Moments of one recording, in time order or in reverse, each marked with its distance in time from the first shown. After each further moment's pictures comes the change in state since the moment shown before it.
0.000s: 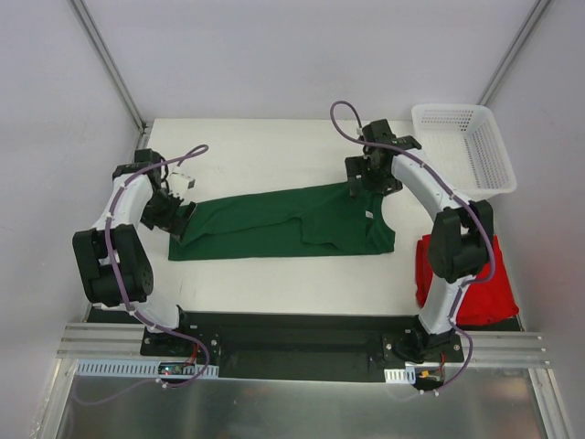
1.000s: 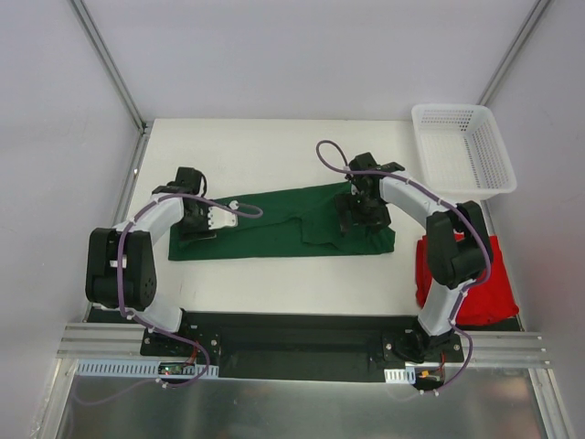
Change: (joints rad) left arm -0.249 -0.034 -0.249 0.338 -0.038 0.782; right arm 0.090 -0.087 -0.324 0.038 -0.166 0.074
